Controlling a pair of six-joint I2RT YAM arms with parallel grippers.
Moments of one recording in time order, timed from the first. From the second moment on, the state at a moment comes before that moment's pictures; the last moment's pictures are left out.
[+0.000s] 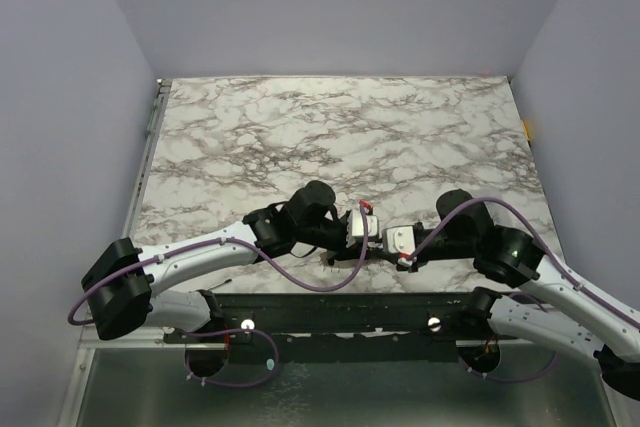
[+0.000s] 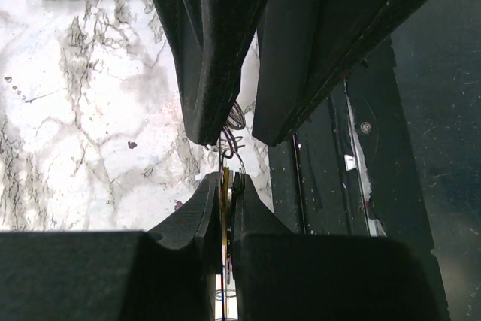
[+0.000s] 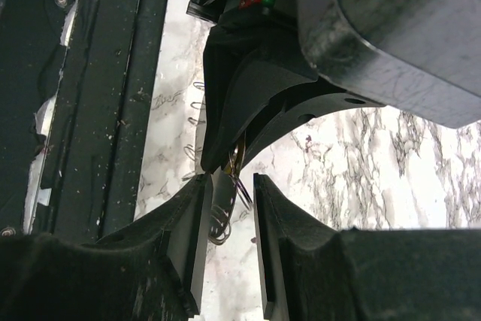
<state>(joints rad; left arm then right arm) -1.03 1.27 0.82 -0.05 0.58 0.27 0.90 0.73 0.78 -0.60 -0.49 -0.73</state>
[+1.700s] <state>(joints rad) -1.04 1.27 0.82 -0.10 0.57 0.27 0.90 0.71 0.69 -0.50 -0.47 -0.71</state>
